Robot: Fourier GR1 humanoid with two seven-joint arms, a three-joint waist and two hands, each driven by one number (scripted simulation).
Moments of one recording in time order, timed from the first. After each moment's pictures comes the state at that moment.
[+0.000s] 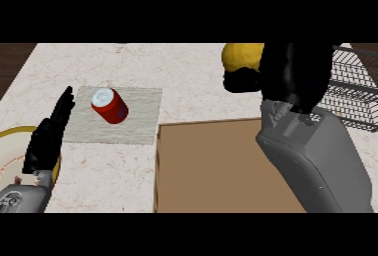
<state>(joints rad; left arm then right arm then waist) -0.13 0.40 -0.10 -1.47 -0.02 0.23 0.07 -0.86 -0.13 0.26 -1.66 1.10 0.04 1.06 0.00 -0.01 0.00</state>
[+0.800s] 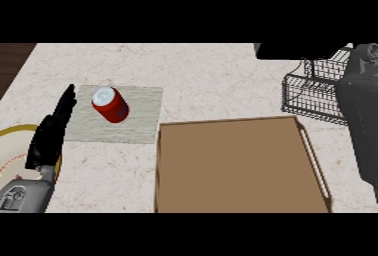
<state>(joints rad) -0.16 0.37 -0.06 -1.42 -0.05 0.19 0.05 -0.90 -0.38 0.03 -1.49 1.02 0.21 0.84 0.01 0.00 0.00</state>
